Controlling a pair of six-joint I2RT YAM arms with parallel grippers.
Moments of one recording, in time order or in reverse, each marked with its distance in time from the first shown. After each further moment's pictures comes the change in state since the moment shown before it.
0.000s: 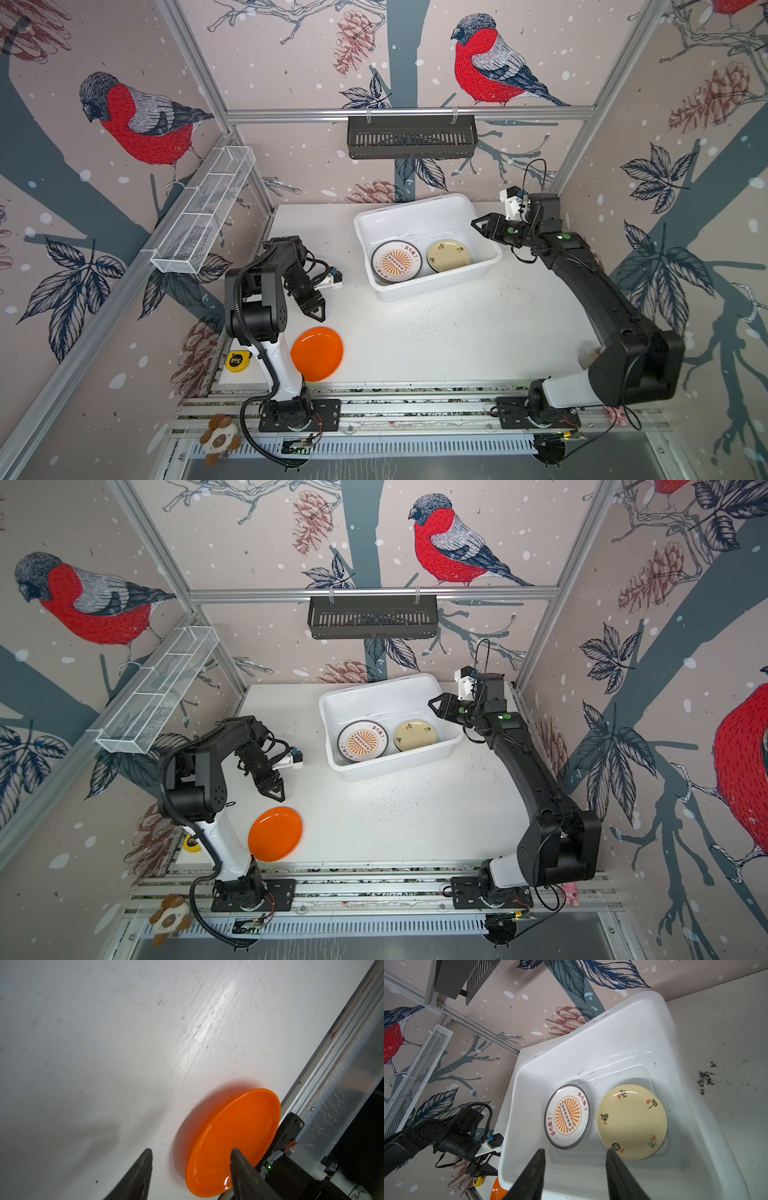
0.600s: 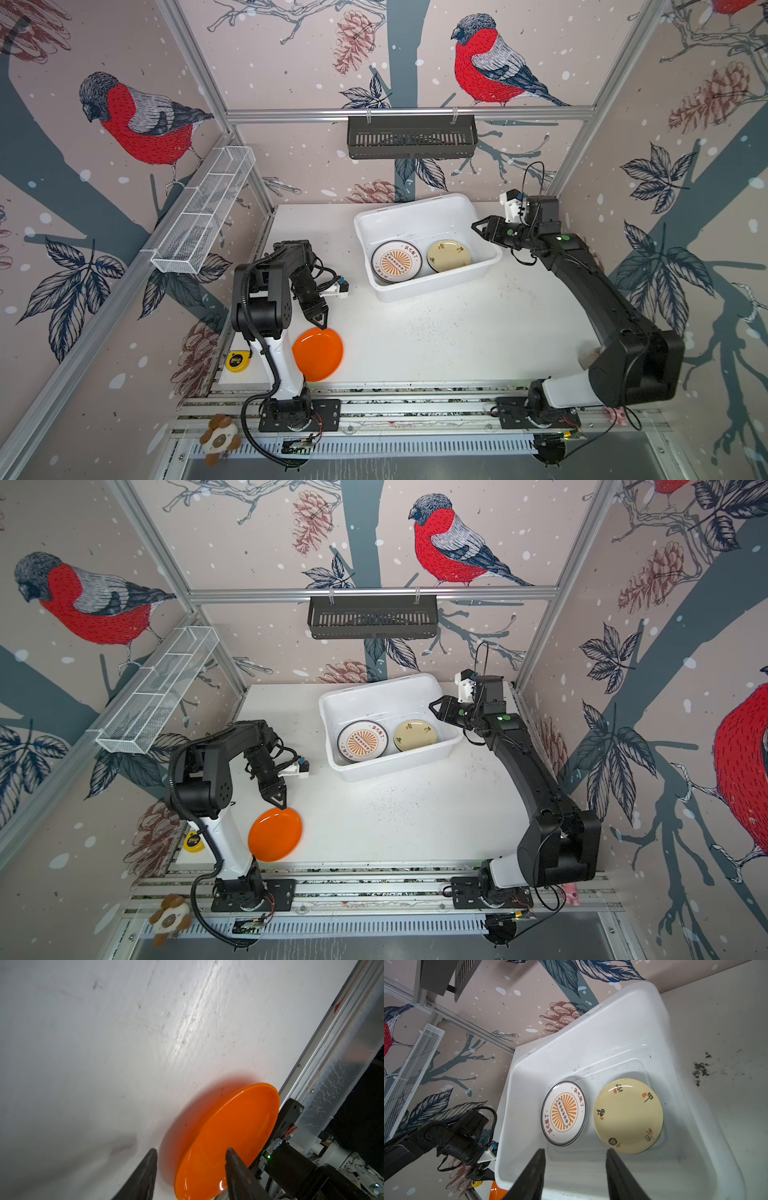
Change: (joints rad) left arm -0.048 0.042 -0.038 -0.009 -0.051 0.040; right arm 0.000 -0.003 -0.021 -0.008 0.010 0.018
